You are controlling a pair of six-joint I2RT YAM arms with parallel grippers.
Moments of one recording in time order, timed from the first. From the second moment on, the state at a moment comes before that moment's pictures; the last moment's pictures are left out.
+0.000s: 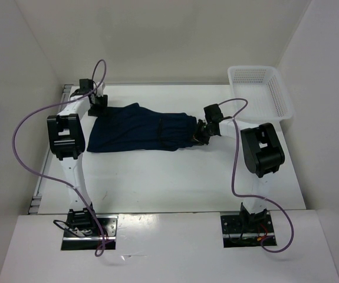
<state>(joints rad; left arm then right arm) 0.13 2.30 1.84 -0.52 0.14 0.07 0.29 1.93 1.16 -0.28 -0.34 0.76</state>
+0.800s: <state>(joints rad) 0.11 2.28 1.83 -0.51 0.17 0.07 0.17 1.88 1.16 -0.35 -0.25 0.65</state>
